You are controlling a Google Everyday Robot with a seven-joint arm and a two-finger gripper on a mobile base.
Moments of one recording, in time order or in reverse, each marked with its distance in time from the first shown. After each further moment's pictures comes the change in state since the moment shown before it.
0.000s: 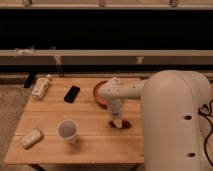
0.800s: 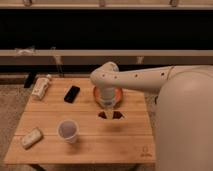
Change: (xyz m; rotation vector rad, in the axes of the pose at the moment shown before) arm -0.049 0.027 -0.132 0.074 -0.155 -0.121
